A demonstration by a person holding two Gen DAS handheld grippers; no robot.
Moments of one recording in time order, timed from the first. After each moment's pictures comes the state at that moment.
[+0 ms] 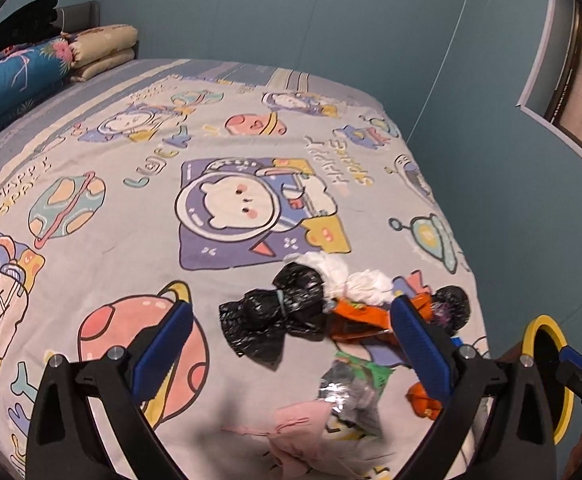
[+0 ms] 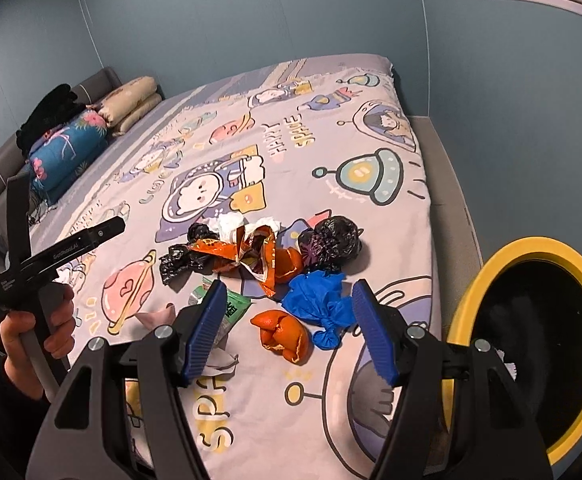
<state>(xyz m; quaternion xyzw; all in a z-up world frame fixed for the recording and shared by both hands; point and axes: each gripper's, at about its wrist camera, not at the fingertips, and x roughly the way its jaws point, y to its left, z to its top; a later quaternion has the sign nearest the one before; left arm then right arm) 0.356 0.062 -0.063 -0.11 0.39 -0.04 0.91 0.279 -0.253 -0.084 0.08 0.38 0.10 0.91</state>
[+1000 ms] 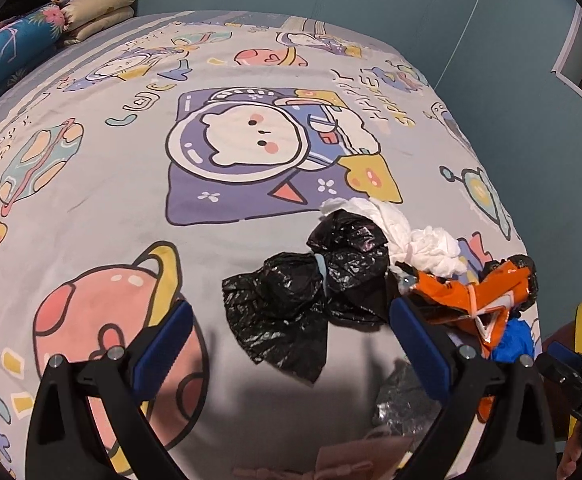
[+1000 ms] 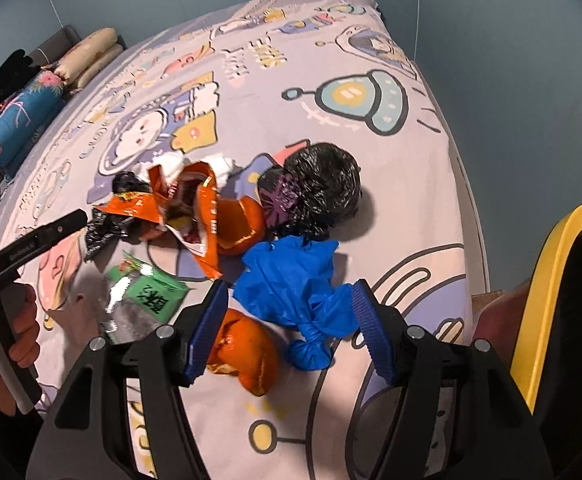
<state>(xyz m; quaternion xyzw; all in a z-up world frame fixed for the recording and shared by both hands) 0.410 0.061 -0.150 -0.10 0.47 -0.03 0.88 0.354 -0.242 -0.180 0.06 0.48 0.05 0.87</state>
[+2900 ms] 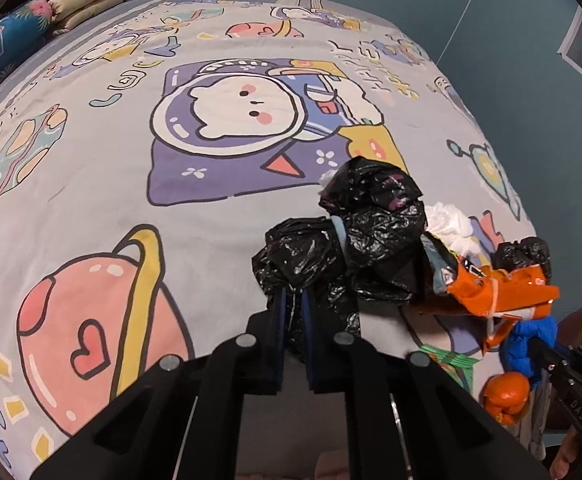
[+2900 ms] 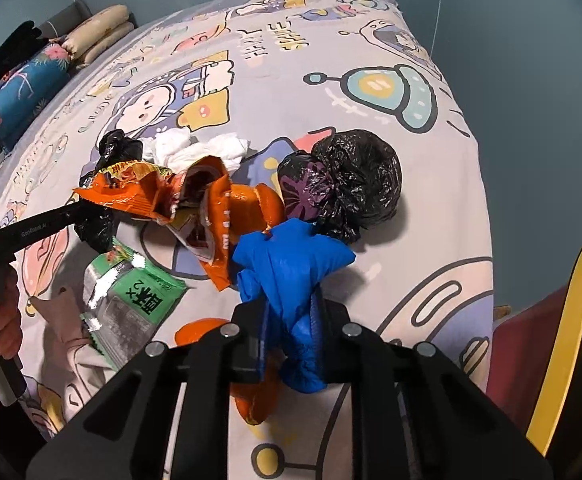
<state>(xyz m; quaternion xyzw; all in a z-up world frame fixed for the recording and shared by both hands) 0.419 0.057 -0.167 -0.09 0.50 -0.04 0.86 0.363 -0.220 -0.195 0.03 0.49 0.07 0.87</state>
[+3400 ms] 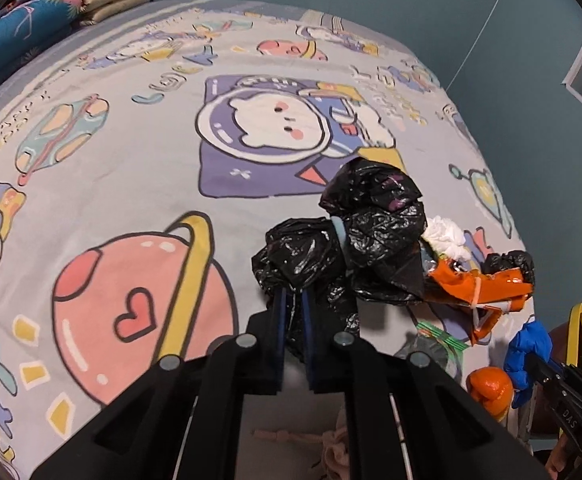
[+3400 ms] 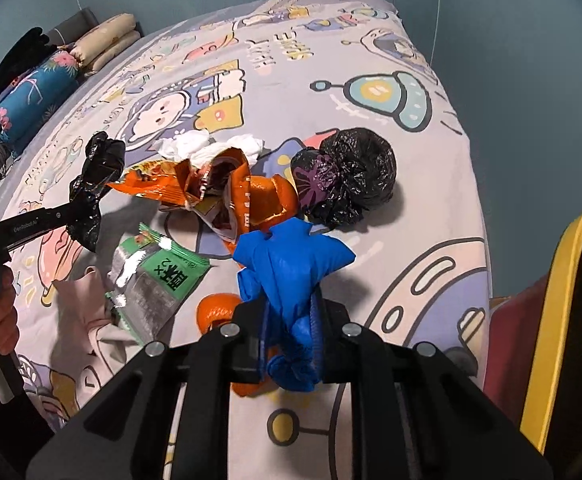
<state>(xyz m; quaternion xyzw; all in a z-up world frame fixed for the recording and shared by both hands) 0.384 0.085 -0.143 -0.12 0.48 -0.01 0.87 0.332 -0.218 -0.179 0.03 0.47 0.08 0.88</state>
